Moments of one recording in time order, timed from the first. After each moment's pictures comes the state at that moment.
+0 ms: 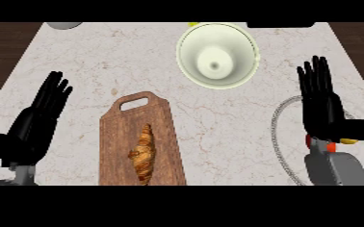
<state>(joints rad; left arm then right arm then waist) 0.00 0.46 -0.11 -1.68 0.40 0.19 0.04 -0.17 -0.20 -0.04 -1.43 -0.39 -0.13 -0.24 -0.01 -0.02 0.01</state>
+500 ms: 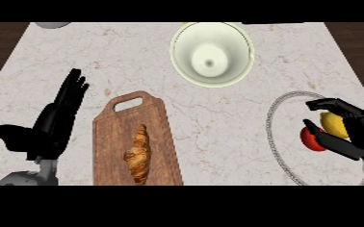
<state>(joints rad) -0.06 0.40 -0.19 -1.64 0.29 0.25 0.04 -0.03 -0.54 0.01 -1.37 -0.15 0.08 -0.35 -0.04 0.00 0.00</state>
